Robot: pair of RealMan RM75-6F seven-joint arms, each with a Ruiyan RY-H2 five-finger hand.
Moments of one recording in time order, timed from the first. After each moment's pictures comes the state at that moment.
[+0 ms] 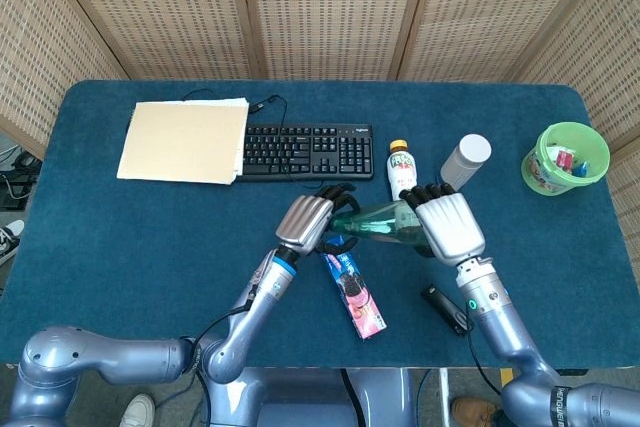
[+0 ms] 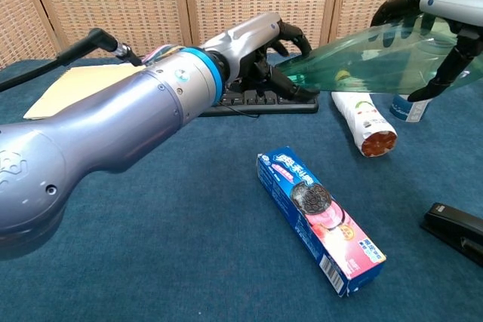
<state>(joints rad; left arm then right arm) -0.99 -1.90 -0.40 -1.48 0.97 1.06 0.34 0.63 -1.25 0.20 -1.87 -1.15 1.20 -0.63</state>
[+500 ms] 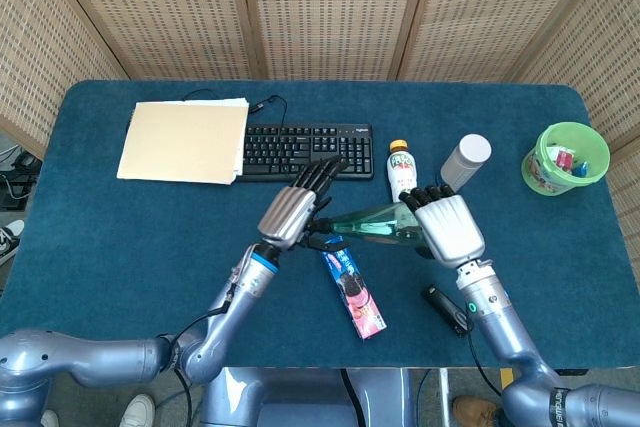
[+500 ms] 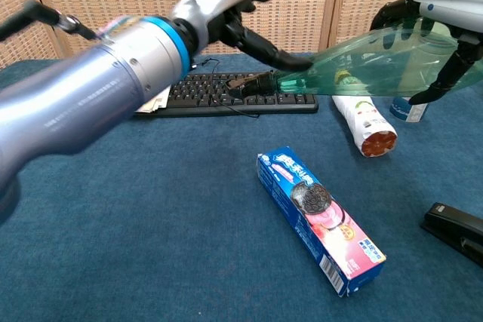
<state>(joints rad) -0.91 -1.79 -0.40 -1.57 1.11 1.11 0.16 0.62 -1.26 0.17 -1.86 -1.18 1.22 -0.66</state>
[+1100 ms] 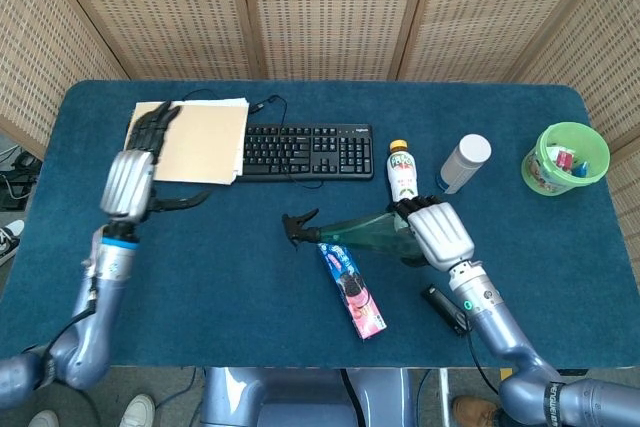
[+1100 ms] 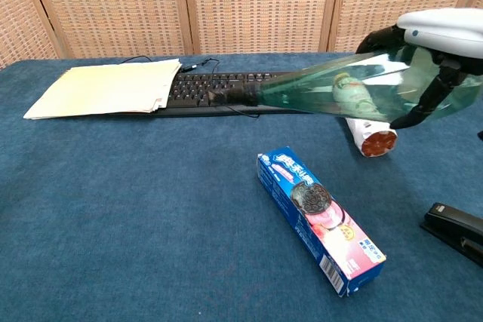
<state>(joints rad) -0.56 -1.30 -0.35 -1.77 1.22 1.33 0.05 0.63 -1.29 0.18 -1.78 -1.18 1.08 -0.35</state>
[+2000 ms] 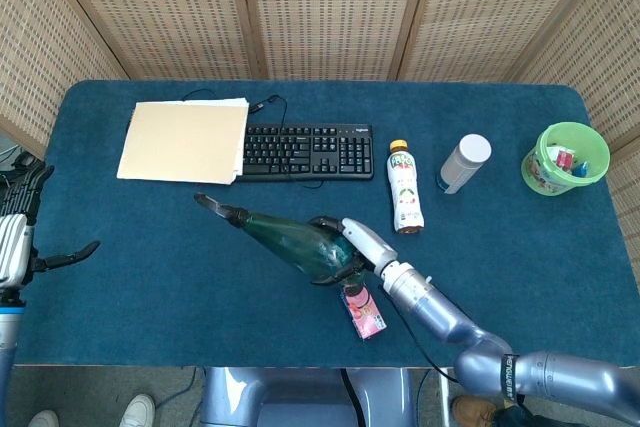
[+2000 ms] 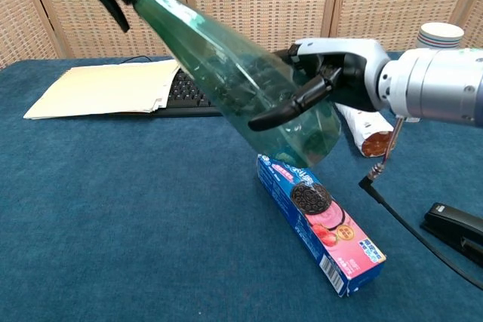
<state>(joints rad) -0.25 -1.10 -0.16 -1.73 1.33 1.43 -0.21 0.75 -1.44 0.32 -1.75 -1.12 0.70 0.44</state>
